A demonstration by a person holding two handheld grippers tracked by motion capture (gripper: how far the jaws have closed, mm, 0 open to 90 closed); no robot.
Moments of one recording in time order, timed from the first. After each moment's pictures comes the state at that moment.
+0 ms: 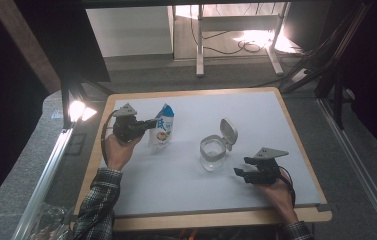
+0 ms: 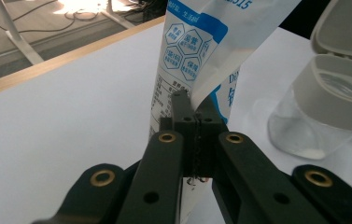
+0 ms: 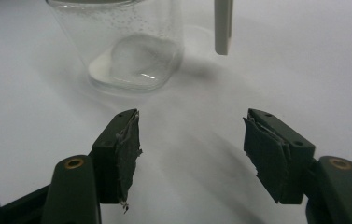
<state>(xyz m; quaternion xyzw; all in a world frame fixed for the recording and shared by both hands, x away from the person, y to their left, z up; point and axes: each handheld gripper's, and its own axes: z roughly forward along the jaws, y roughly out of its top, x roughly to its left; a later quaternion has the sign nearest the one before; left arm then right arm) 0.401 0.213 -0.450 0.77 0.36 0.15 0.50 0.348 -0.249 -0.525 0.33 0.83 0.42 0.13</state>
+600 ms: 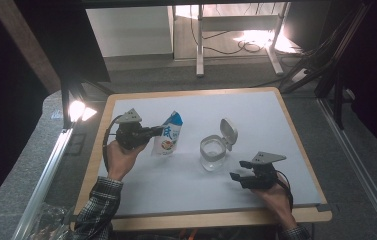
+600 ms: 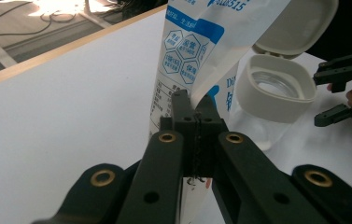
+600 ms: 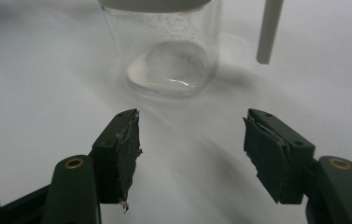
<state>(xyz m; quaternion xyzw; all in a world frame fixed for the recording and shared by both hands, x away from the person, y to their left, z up) 0.367 0.190 -0.431 0.79 0.33 0.13 0.50 0.332 -0.237 -0.522 0.31 0.84 0.44 0.12</state>
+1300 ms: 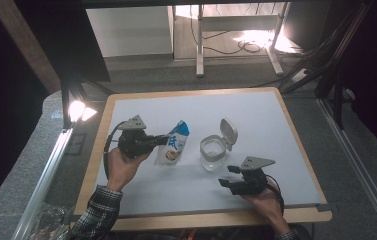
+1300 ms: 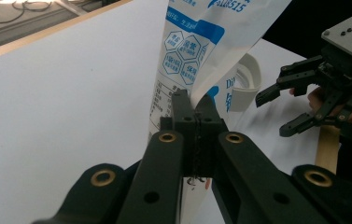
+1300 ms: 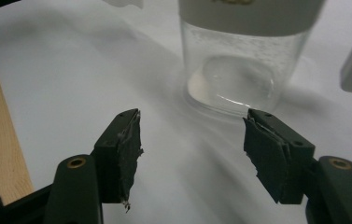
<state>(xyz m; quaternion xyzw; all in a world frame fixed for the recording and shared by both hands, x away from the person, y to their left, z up) 0.338 0.173 -0.419 0.80 0.32 0.10 0.49 0.316 -0.206 -0.520 0.27 0.85 0.45 0.10</state>
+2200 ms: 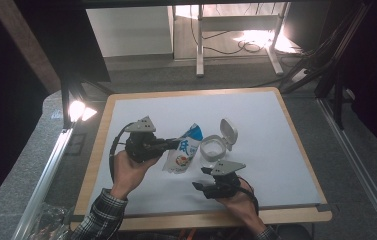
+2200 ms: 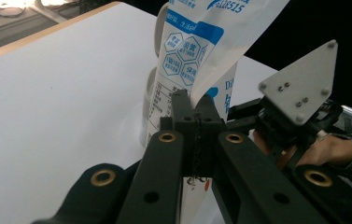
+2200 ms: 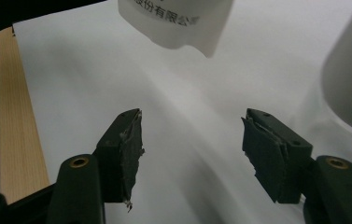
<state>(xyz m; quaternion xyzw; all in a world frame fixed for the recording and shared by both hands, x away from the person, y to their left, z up) 0.314 0.143 -0.389 0.81 0.29 0.08 0.50 0.303 -0.130 -0.519 0.21 0.85 0.47 0.10</state>
